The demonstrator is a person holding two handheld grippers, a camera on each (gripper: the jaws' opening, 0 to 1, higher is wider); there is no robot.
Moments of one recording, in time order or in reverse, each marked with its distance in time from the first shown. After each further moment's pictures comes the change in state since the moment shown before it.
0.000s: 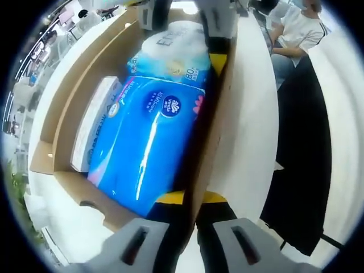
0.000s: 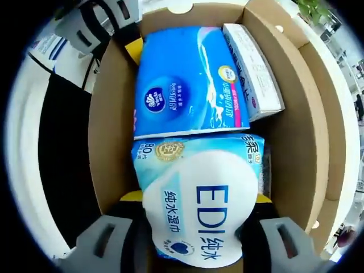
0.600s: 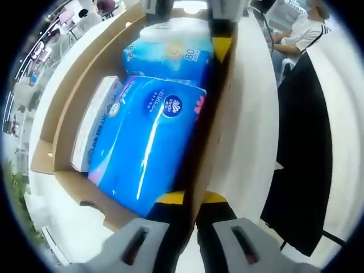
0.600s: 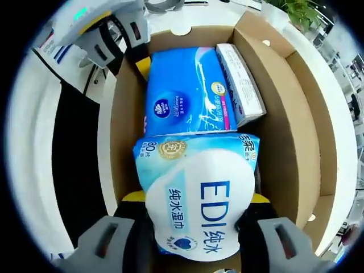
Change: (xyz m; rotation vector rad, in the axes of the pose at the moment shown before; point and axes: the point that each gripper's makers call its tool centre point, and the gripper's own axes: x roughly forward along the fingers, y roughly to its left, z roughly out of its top) left arm 0.000 0.000 0.000 0.006 -0.001 0.010; right arm -0.018 0.001 0.001 0.012 -0.081 -0.003
